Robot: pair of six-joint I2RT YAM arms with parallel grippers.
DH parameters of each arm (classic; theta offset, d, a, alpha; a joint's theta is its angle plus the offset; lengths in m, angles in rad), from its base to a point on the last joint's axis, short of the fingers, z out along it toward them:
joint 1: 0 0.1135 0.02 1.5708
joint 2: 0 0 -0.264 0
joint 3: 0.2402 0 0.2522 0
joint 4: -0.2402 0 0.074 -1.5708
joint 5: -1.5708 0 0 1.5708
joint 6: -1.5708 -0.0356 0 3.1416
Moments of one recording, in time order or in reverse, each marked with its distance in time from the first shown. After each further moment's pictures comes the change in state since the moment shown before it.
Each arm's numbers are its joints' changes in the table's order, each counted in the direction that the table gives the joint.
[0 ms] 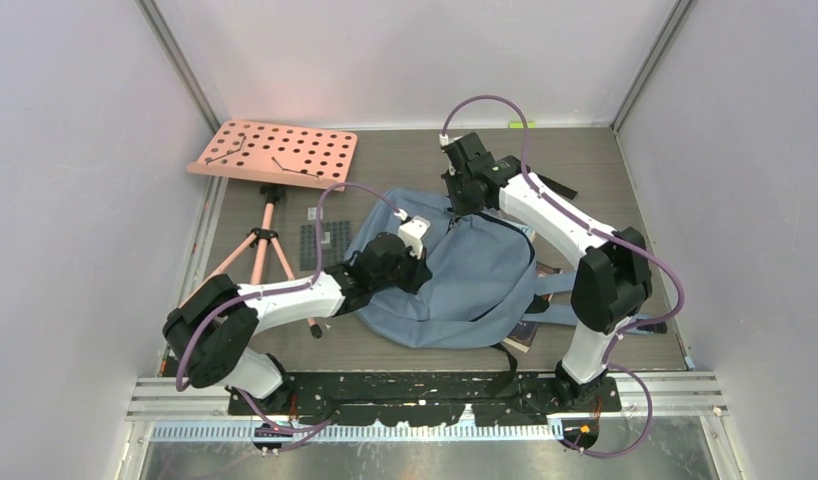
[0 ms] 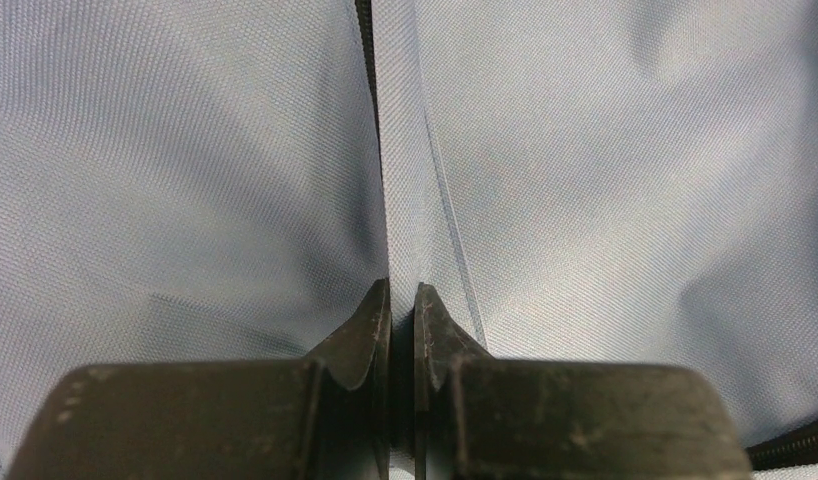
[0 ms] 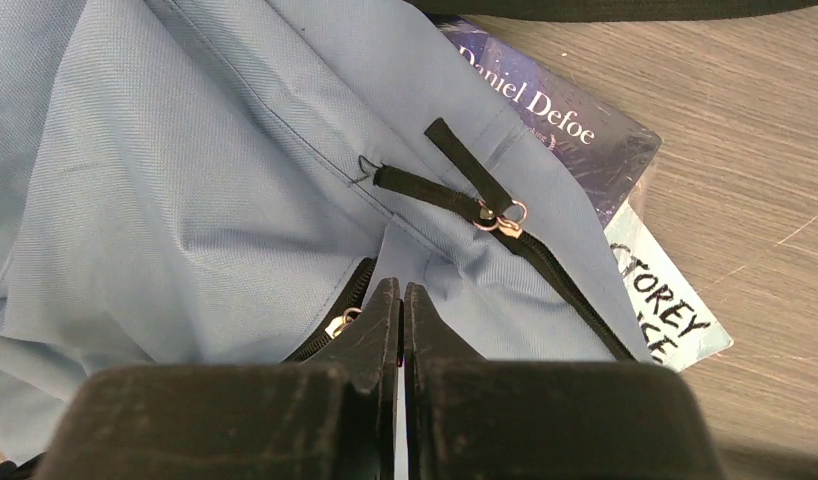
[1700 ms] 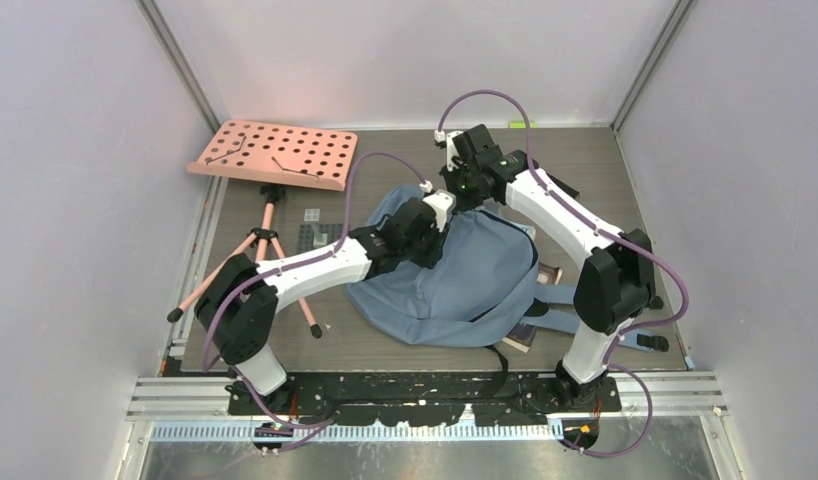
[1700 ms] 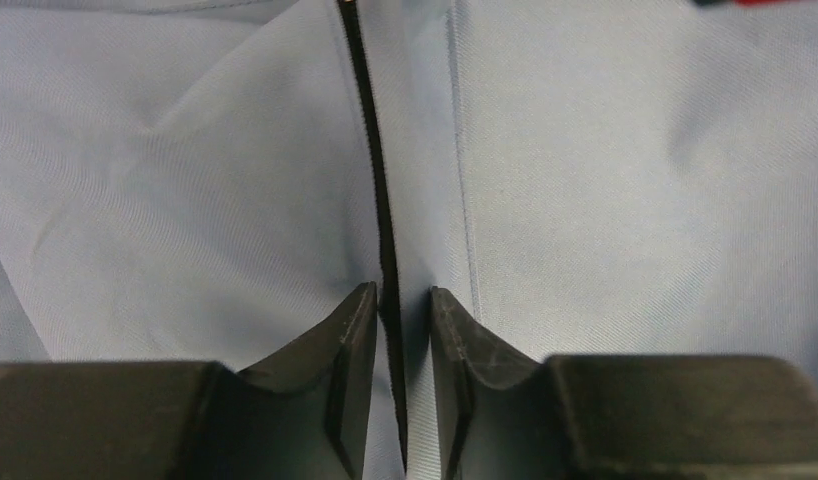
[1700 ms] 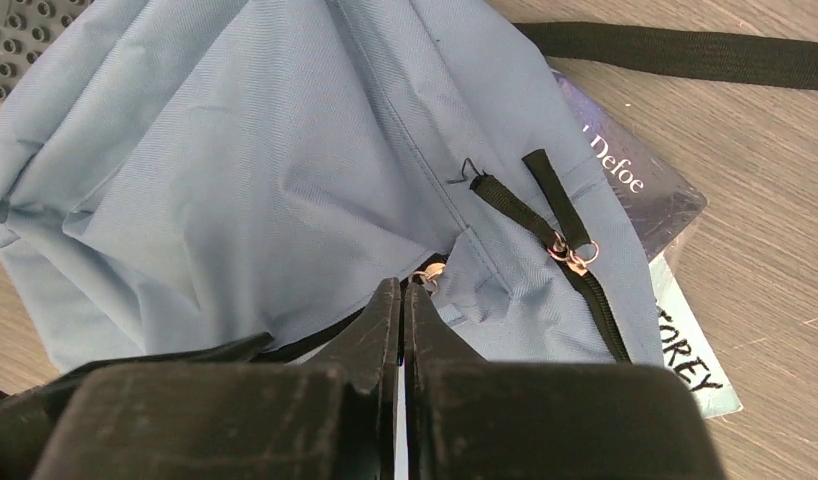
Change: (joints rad) left arm 0.007 -0.167 0.404 -0.400 0.089 -0.053; right arm -0.012 -0.002 0.042 0.005 0.199 0.127
